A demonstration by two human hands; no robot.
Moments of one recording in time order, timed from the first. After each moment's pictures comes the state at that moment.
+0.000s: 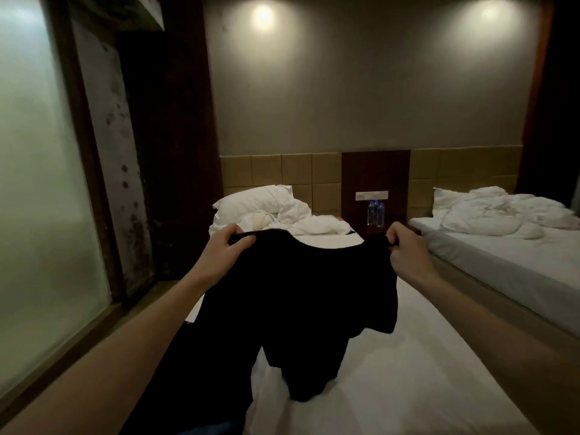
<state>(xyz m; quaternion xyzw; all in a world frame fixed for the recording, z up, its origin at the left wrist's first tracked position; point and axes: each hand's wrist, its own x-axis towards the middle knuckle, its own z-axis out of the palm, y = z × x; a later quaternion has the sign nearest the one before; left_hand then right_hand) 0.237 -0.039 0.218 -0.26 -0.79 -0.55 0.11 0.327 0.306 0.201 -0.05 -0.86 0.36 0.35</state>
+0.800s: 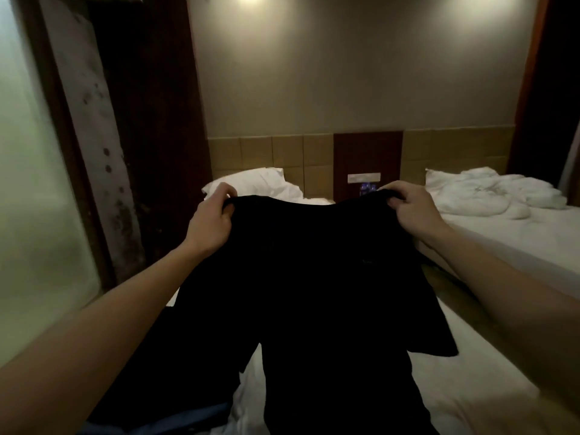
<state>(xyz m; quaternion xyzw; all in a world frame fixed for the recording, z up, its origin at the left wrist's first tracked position) 0.217 -0.013 0.232 -0.27 -0.84 -0.40 0.25 0.316 0.345 0.236 -0.01 -0.85 0.39 0.35</state>
